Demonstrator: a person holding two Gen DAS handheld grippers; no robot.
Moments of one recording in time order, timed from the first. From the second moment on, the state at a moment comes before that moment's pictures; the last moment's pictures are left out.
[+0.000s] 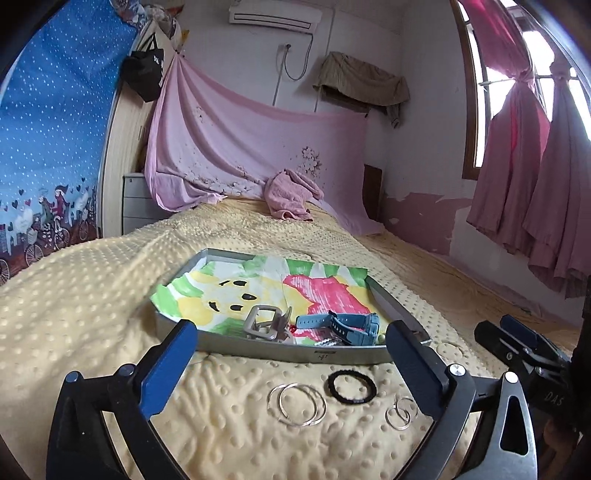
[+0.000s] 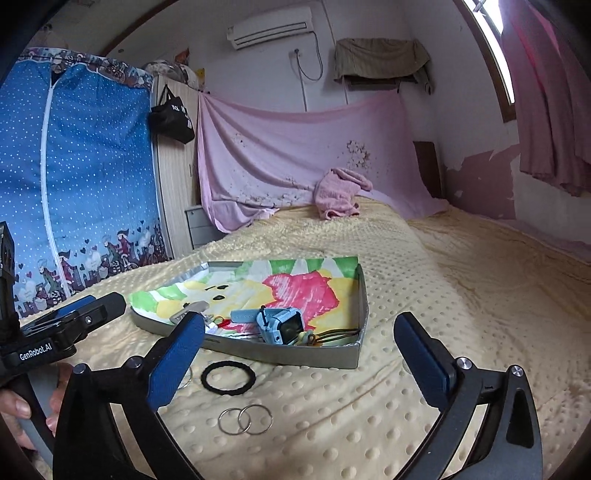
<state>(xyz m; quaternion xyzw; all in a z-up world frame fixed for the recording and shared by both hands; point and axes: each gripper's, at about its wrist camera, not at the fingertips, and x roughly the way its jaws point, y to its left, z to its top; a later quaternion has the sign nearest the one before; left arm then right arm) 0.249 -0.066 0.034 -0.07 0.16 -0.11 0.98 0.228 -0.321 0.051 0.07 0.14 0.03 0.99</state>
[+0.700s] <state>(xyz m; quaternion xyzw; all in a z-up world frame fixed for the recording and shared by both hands) 0.178 -0.050 0.025 -0.04 0.17 -0.10 0.98 0.154 -0.308 0.054 0.04 0.15 0.02 0.99</state>
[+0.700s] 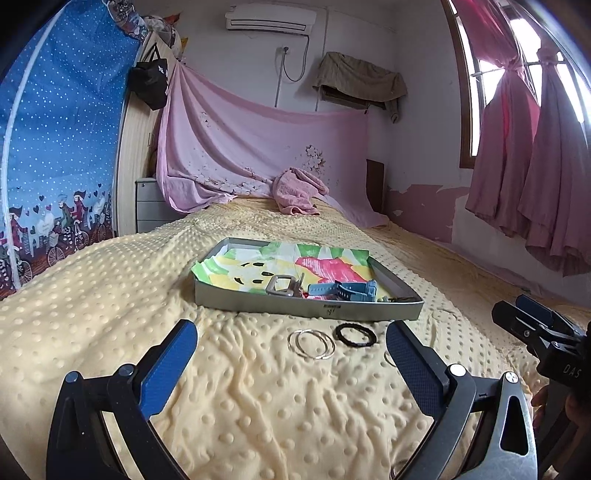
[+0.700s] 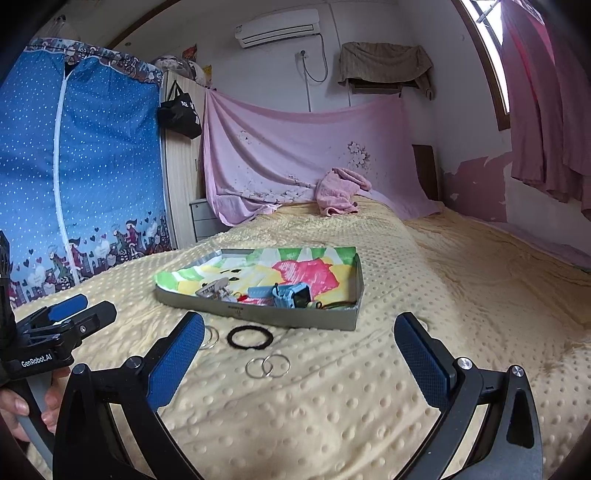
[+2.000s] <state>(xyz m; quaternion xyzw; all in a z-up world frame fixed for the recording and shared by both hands) 0.131 -0.080 -0.011 0.00 0.25 -0.24 0.94 0.160 -0.318 0.020 0.02 0.24 0.10 0.96</state>
